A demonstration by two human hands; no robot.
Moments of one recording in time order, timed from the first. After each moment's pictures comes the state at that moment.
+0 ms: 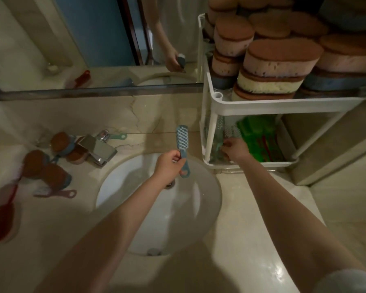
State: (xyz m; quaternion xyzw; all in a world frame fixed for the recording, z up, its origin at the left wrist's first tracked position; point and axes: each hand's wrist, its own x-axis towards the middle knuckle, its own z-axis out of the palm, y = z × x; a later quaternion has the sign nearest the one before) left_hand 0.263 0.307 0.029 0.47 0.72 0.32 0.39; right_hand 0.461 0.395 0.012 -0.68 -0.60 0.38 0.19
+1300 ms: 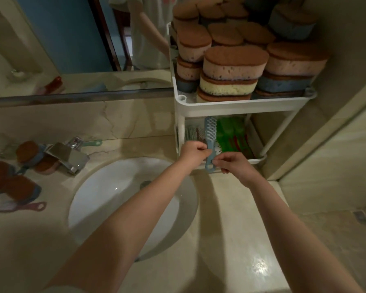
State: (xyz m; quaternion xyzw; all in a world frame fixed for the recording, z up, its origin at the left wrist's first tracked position) left_hand 0.385 0.343 0.061 0.54 0.64 0.31 0.44; right_hand 0.537 0.335 0.033 -0.54 -0.53 0.57 0.32
